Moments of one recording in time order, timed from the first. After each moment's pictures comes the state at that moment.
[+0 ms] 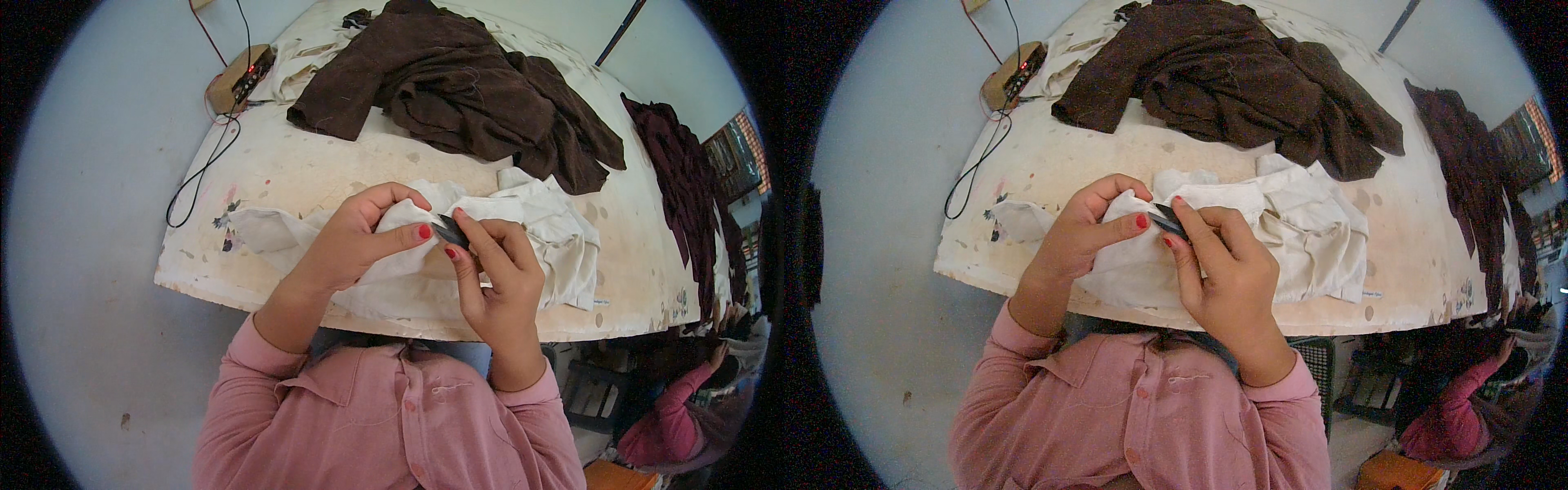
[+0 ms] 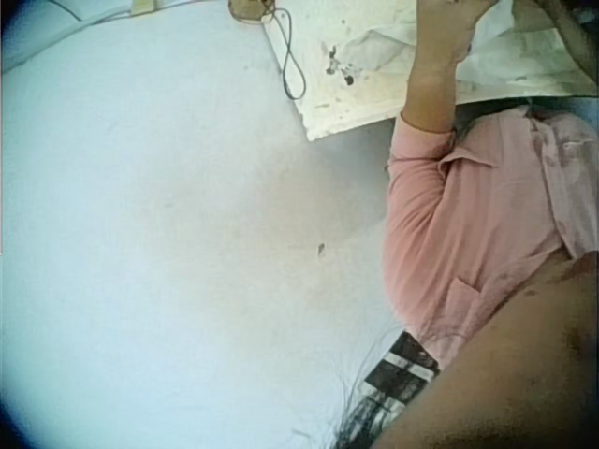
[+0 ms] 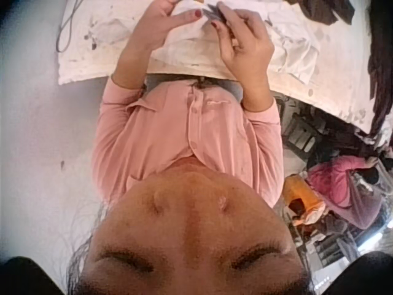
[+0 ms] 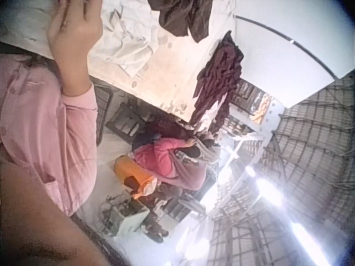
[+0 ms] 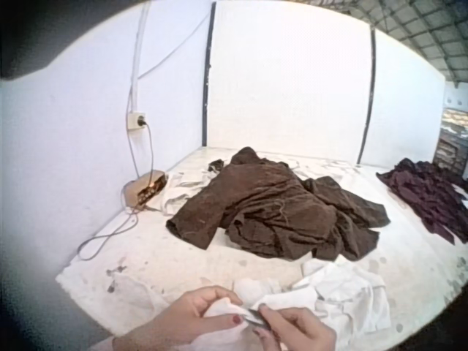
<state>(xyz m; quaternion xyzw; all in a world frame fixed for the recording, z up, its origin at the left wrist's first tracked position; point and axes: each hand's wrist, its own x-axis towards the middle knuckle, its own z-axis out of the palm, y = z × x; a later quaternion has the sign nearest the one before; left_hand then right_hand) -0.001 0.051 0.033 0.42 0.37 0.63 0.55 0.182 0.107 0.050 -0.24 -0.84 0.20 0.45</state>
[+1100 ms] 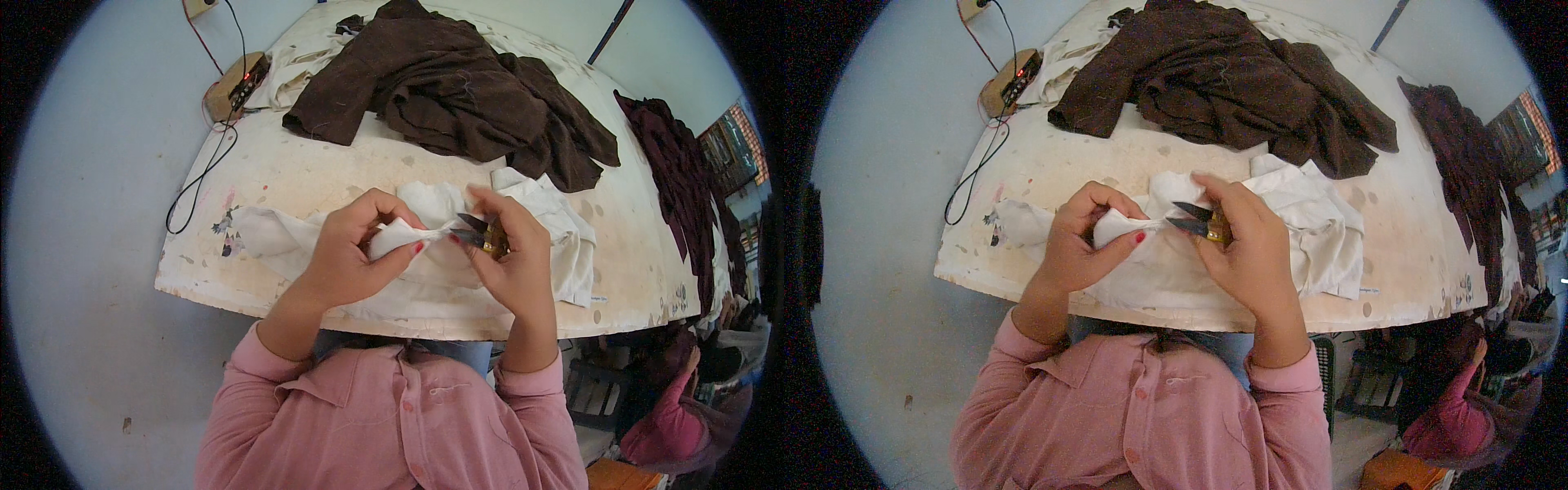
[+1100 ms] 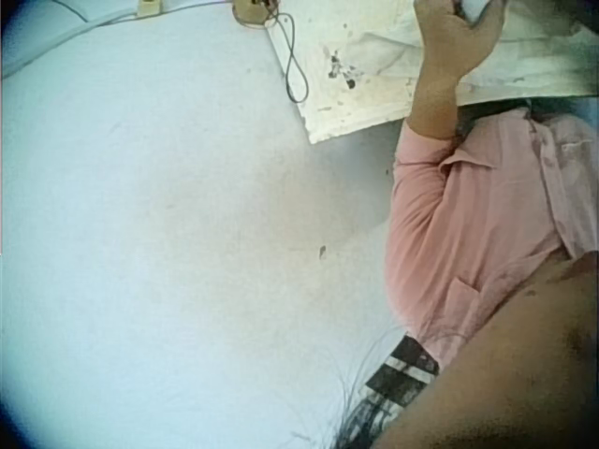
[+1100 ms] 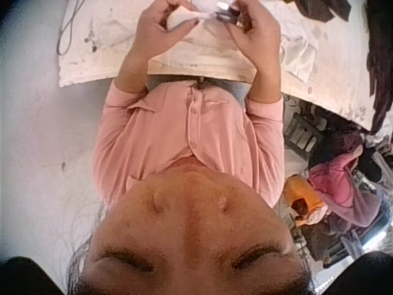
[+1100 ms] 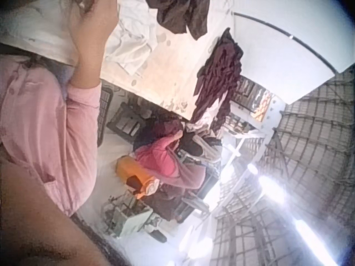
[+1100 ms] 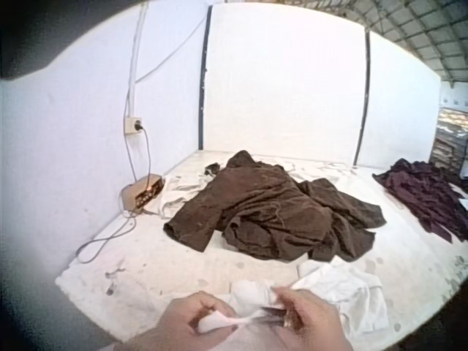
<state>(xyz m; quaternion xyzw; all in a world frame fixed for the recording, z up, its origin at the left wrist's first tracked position) 0.010 0.044 0.027 0.55 0.44 0.65 0.27 0.195 0.138 0.059 -0.26 -0.84 0.25 0.41</state>
